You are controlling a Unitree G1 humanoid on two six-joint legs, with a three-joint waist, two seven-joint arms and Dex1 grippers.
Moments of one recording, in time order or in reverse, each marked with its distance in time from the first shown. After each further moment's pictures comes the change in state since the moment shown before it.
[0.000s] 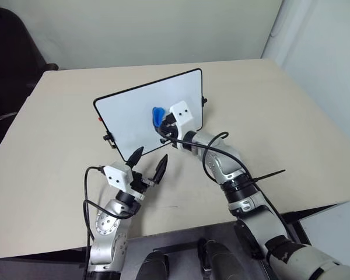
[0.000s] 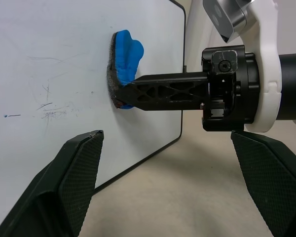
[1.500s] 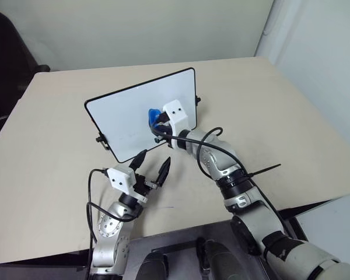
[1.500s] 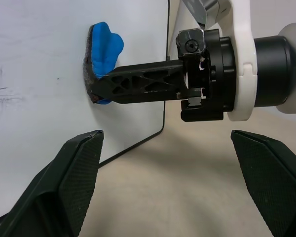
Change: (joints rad) left arm 0.020 -0.008 -0.029 -0.005 -0.002 0.000 0.006; right arm -0.055 0.022 0.004 0.032 0.007 0.084 -0.046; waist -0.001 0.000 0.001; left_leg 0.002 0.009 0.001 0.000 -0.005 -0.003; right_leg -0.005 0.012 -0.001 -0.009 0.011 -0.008
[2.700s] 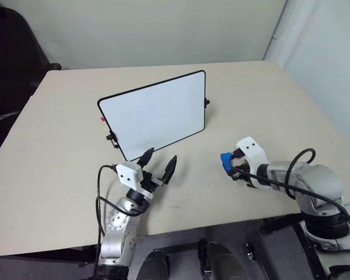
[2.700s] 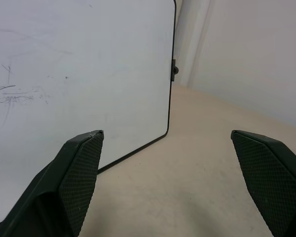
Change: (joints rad) left arm -0.068 -0.032 -0.020 0.099 0.014 -0.023 -0.027; right arm 0.441 -0.667 -0.113 -0.834 0.210 0.871 0.078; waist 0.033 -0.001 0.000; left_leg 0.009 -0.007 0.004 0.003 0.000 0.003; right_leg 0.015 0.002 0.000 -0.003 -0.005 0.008
